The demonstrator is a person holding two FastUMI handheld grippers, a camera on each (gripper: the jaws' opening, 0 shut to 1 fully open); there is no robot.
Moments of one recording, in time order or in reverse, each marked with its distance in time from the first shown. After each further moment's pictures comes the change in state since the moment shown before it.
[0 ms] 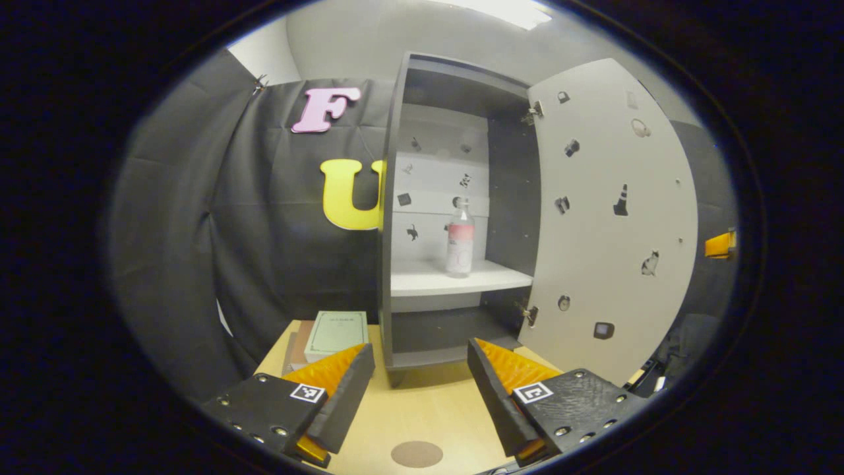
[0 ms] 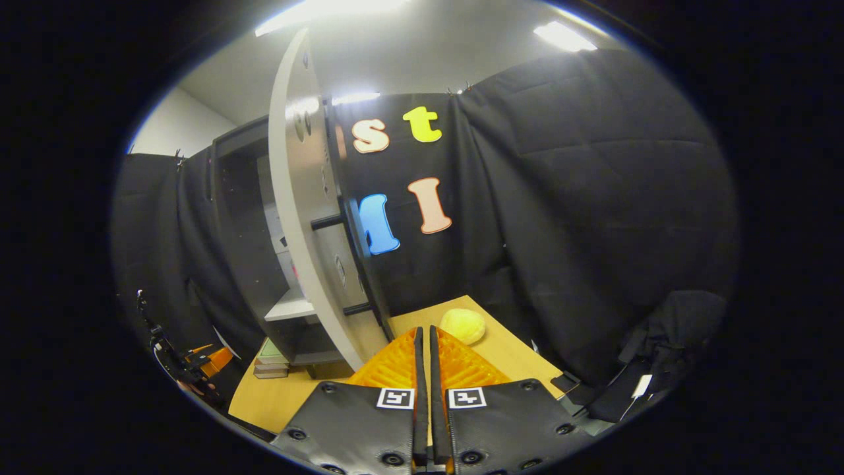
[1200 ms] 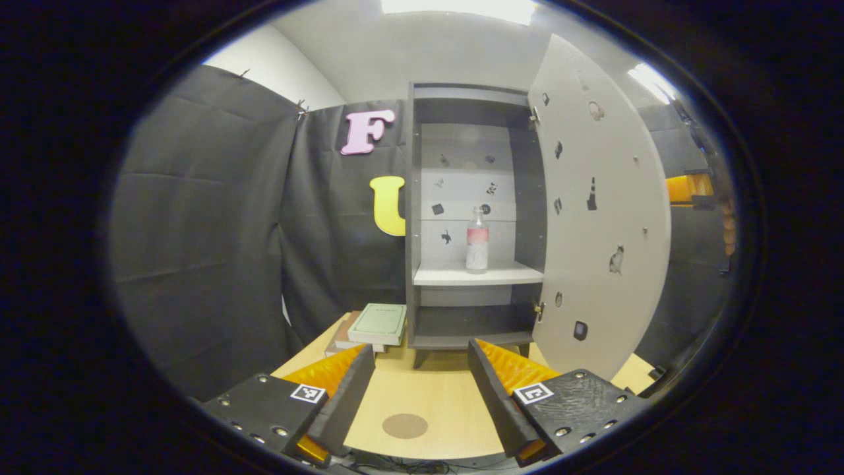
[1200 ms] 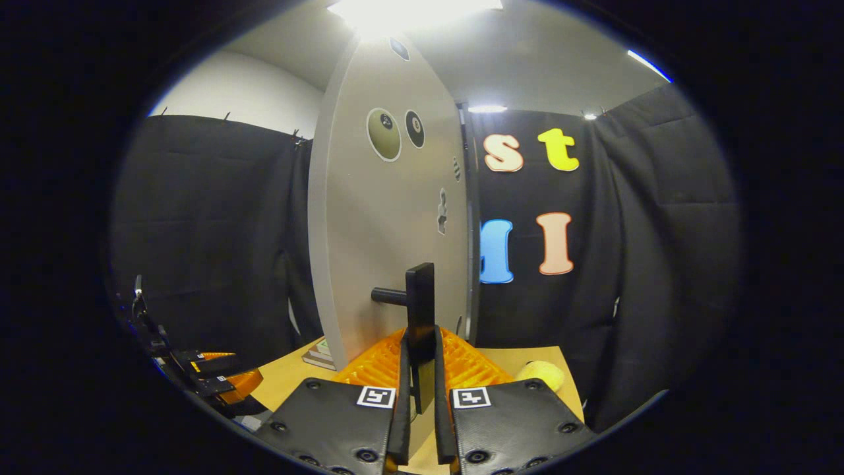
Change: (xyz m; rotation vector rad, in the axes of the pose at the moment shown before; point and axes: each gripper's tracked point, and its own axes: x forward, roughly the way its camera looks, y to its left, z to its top) left arm -0.113 -0.072 -0.018 0.042 -0.004 0.257; right arm 0.061 0.101 0.043 -0.270 -0.063 0.490
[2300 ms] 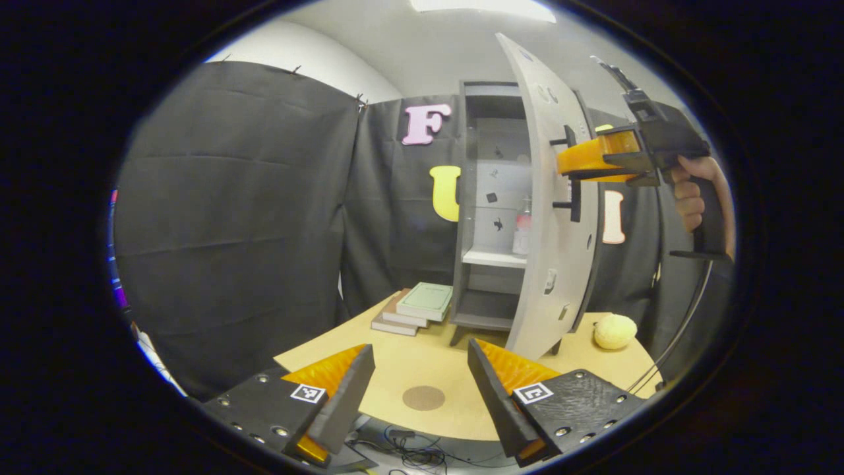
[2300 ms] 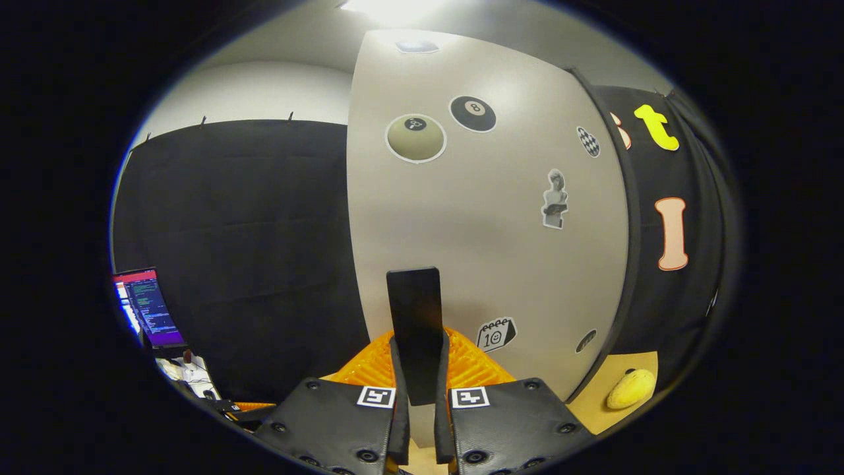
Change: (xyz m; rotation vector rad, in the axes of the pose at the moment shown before) left arm -0.087 -0.020 -0.031 -0.079 0.033 0.302; right arm 0.018 0.060 -0.001 0.007 0.049 0.470
